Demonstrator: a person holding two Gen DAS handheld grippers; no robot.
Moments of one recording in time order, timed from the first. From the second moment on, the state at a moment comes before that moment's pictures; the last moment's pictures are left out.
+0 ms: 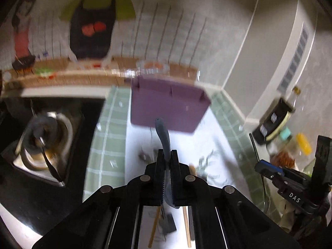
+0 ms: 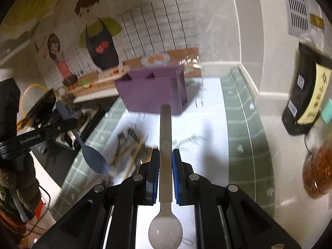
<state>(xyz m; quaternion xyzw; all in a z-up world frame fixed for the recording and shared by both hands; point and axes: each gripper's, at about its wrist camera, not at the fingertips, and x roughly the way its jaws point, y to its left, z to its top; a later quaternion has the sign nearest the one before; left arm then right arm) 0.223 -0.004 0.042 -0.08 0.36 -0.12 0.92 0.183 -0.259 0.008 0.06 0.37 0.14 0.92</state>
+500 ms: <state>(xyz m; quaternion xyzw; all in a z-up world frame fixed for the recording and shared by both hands) 0.370 0.004 0.178 -0.06 0.26 -0.14 0.95 0.303 -0.253 0.181 0.11 0.13 0.17 0.97</state>
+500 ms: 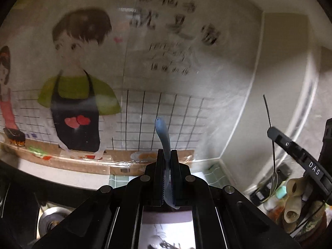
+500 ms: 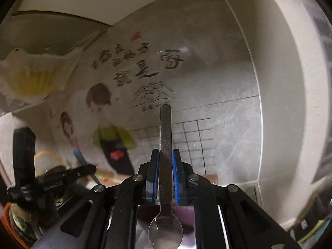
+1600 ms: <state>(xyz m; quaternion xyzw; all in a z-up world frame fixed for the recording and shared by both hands) 0.345 0.012 0.098 -0.13 0.32 -0.16 0.93 0.312 -0.245 0.097 0.13 0.31 0.16 0.93</state>
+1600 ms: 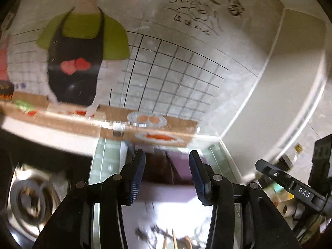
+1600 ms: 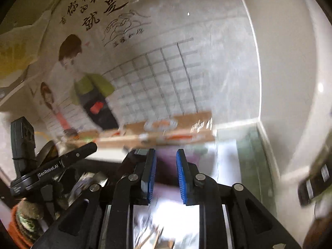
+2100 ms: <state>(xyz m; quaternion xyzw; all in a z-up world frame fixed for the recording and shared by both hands) 0.174 0.000 -0.007 -0.05 0.41 -0.15 0.90 0.193 -0.209 0.021 -0.05 0.41 0.16 0.90</state>
